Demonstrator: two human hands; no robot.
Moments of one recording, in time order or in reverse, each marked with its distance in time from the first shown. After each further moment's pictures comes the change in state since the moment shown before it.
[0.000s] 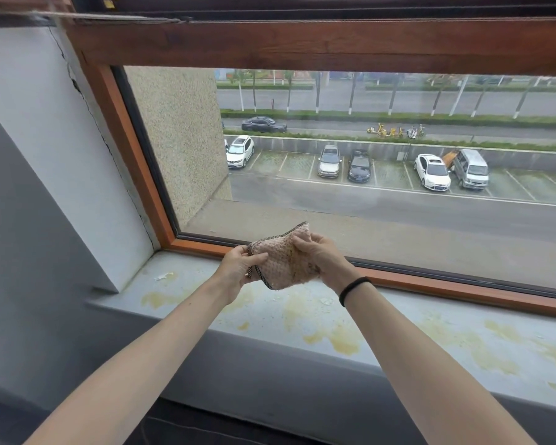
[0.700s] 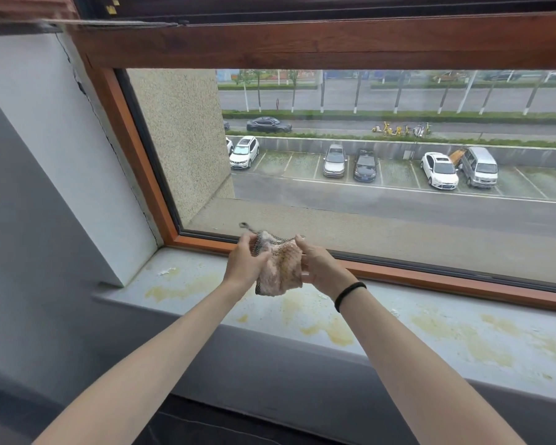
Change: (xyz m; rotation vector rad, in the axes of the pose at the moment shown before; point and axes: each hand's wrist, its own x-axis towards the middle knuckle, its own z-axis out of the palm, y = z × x) left_hand -0.021 -0.002 0.024 0.667 0.263 0.350; right_hand -0.011 0.017 -0.001 0.042 -0.056 0.131
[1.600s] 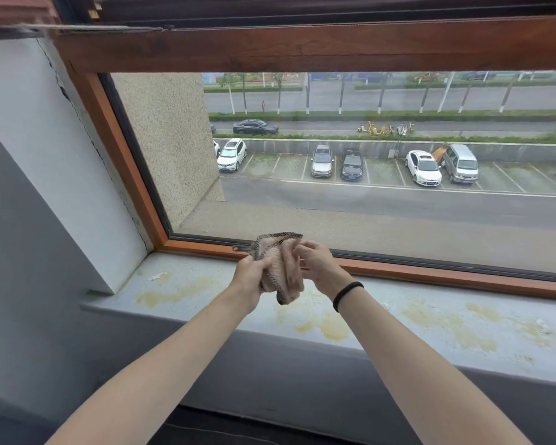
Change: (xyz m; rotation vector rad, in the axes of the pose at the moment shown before) left_hand -0.022 0.014 0.022 -0.694 -0.202 -0.444; right_hand -0.012 0.000 -0.007 0.067 0.130 -0.095
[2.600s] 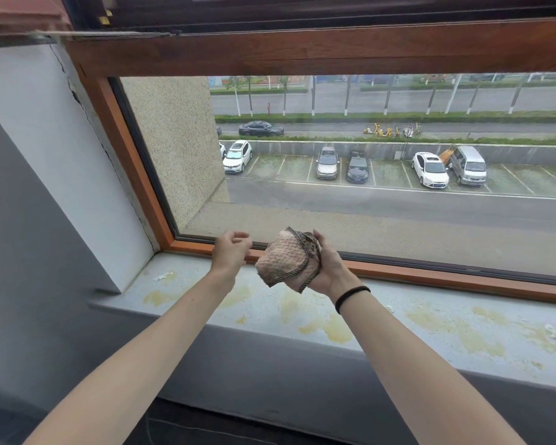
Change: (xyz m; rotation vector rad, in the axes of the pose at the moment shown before) left_hand 0.002 0.045 -0.030 0.379 0.231 0.294; right_hand -0.008 -0.006 0.001 0.664 -0.293 0.285
